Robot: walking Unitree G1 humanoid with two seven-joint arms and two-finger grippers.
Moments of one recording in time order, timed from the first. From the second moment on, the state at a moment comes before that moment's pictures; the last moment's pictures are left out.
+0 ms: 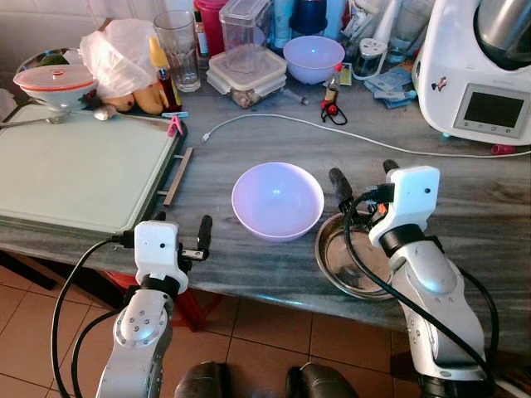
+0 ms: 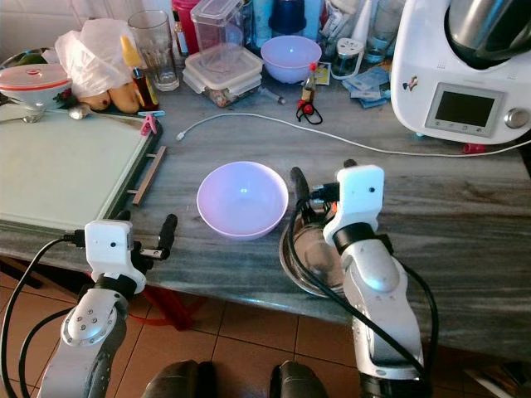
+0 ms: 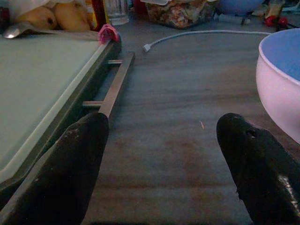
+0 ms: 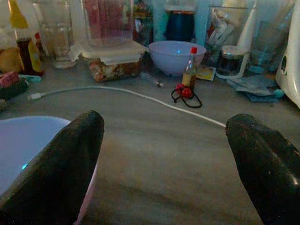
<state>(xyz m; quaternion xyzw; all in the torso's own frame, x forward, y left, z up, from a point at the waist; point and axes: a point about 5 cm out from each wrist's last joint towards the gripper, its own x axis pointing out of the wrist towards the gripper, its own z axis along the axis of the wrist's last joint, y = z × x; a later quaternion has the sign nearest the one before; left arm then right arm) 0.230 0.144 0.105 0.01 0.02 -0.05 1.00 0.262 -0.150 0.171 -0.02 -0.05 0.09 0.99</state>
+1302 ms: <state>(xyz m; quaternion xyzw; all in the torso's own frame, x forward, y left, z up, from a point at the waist) 0.230 0.138 0.107 0.00 0.02 -0.05 1.00 0.265 -0.156 0.161 0.00 -0.04 0.06 1.00</state>
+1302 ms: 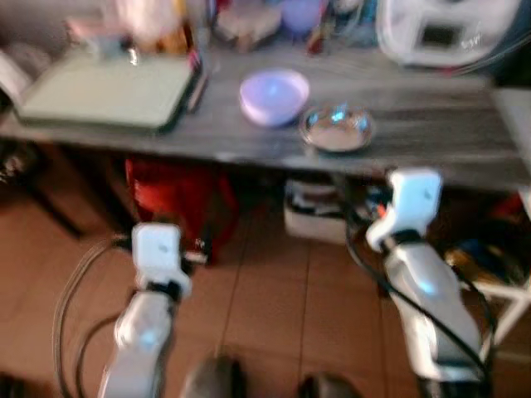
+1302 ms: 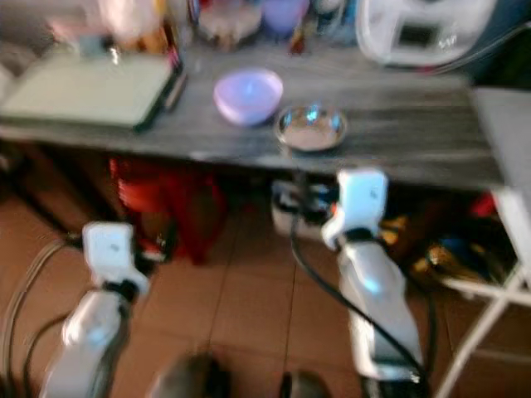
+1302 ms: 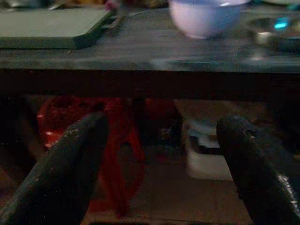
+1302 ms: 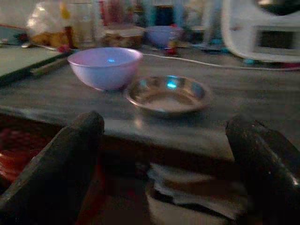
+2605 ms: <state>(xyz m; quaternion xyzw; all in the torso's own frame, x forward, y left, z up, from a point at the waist) 0.224 0.145 0.107 -0.01 0.02 -0.07 1.00 0.263 -0.147 0.146 0.02 -0.02 0.07 1.00</state>
